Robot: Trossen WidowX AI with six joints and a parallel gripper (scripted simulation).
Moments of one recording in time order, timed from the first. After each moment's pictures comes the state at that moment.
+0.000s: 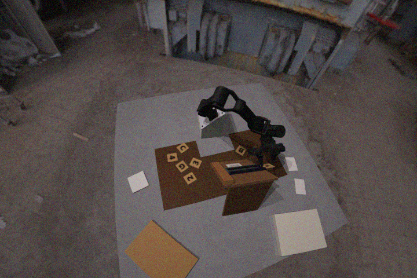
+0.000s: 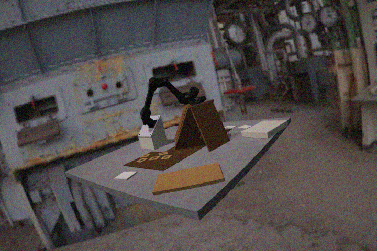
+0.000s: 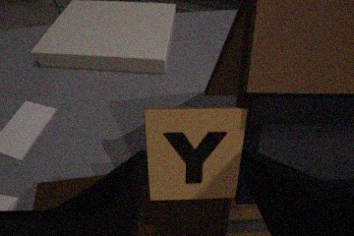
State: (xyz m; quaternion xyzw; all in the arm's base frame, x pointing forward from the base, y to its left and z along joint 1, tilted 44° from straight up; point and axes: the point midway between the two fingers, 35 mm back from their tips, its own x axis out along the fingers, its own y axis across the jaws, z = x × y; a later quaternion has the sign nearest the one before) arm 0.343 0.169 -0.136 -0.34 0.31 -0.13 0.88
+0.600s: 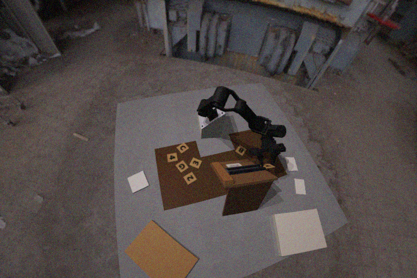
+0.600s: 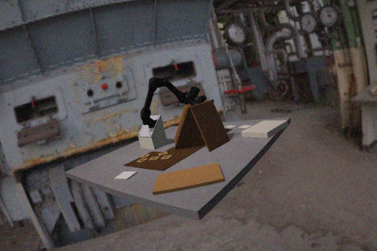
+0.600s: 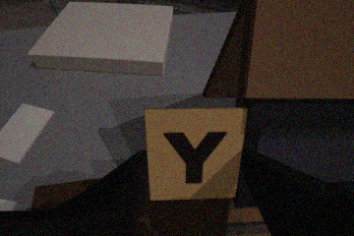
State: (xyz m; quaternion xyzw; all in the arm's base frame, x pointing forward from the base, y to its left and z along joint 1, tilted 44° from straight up) arm 0.345 0.171 -0.135 -0.34 0.30 -0.14 0.88
